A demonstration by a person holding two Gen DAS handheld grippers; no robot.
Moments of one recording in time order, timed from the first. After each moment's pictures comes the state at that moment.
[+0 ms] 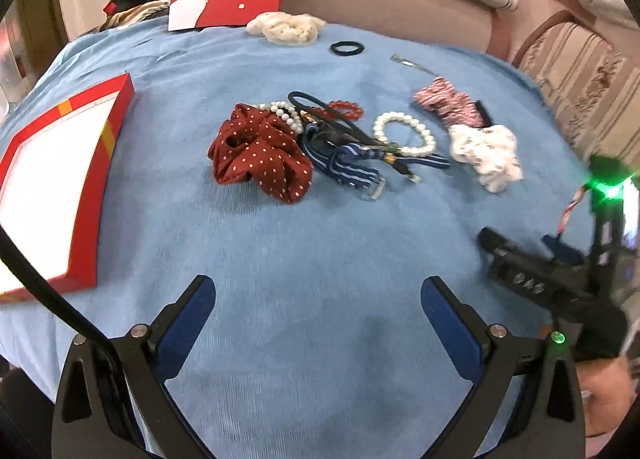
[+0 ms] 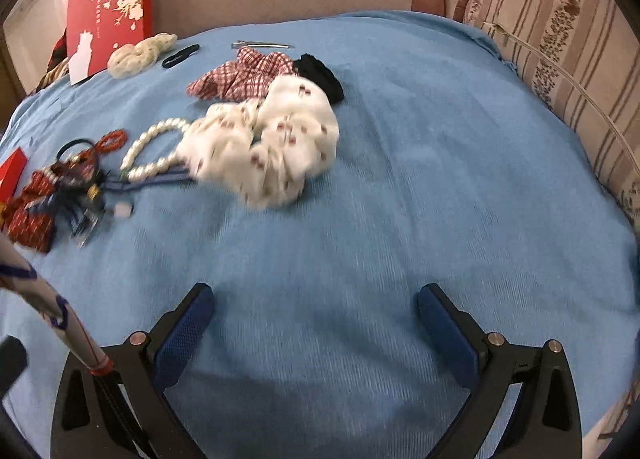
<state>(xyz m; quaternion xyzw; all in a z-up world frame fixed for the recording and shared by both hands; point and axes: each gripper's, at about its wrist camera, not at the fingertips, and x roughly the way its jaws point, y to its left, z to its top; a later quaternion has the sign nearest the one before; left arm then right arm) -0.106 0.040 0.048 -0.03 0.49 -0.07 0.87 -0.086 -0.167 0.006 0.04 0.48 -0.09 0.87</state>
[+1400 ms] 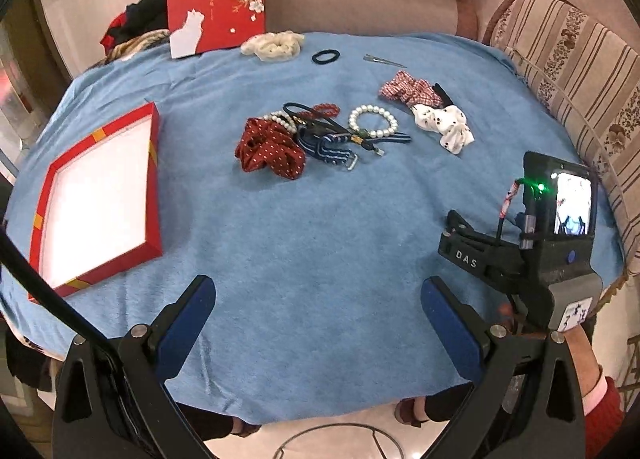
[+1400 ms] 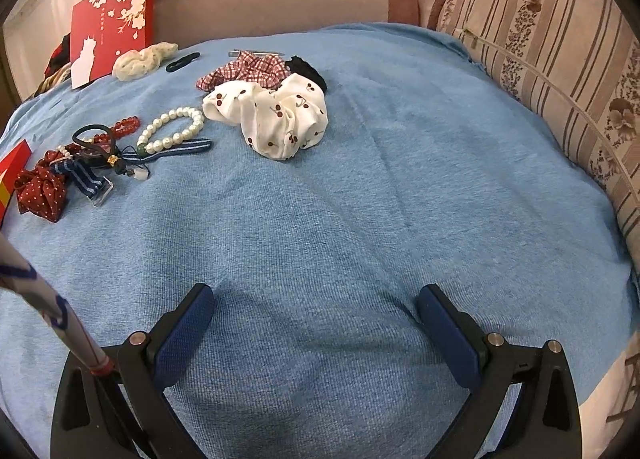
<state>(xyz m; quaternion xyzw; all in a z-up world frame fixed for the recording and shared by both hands) -0.165 0.033 0.110 0.05 0.49 -0.07 0.87 -0.129 -0.154 0.008 0.03 0.45 -0.13 0.88</state>
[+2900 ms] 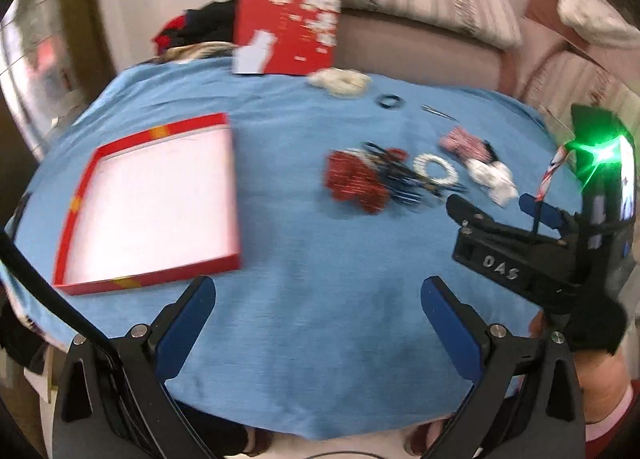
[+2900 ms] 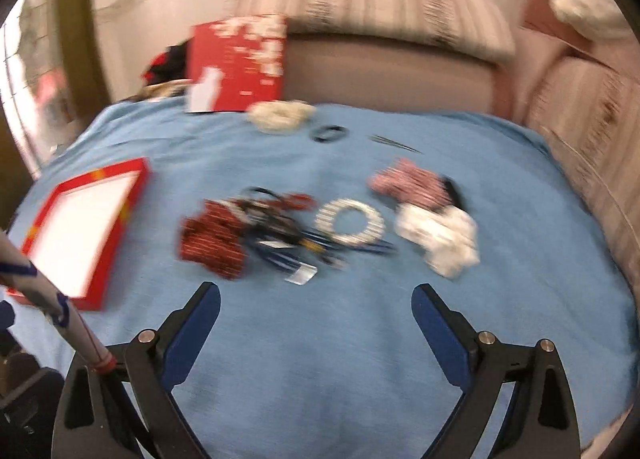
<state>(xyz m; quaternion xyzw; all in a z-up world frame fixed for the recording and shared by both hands) -0.173 0.126 0.122 -0.01 0.43 -0.01 0.90 -0.115 -0.034 0.096 -0.01 0.38 0.03 0.92</state>
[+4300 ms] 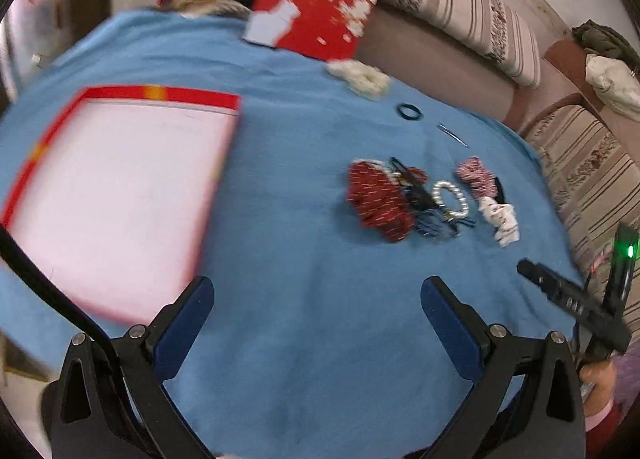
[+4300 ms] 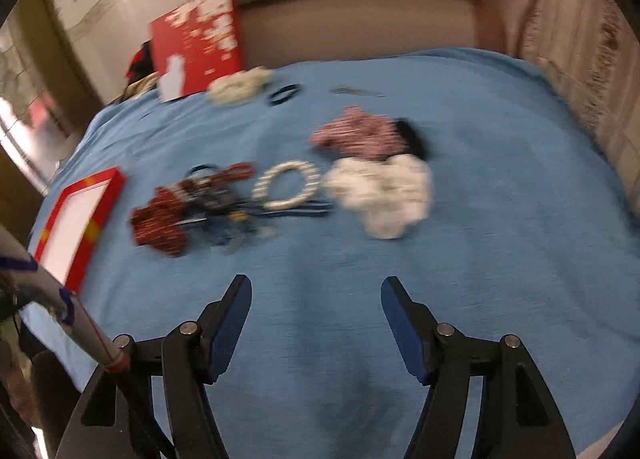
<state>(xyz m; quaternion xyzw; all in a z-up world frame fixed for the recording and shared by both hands) -0.100 0.159 0.083 -0.13 0.48 -0.07 0.87 -0.102 -0.149 0.067 0.07 0.45 0.03 0.89</state>
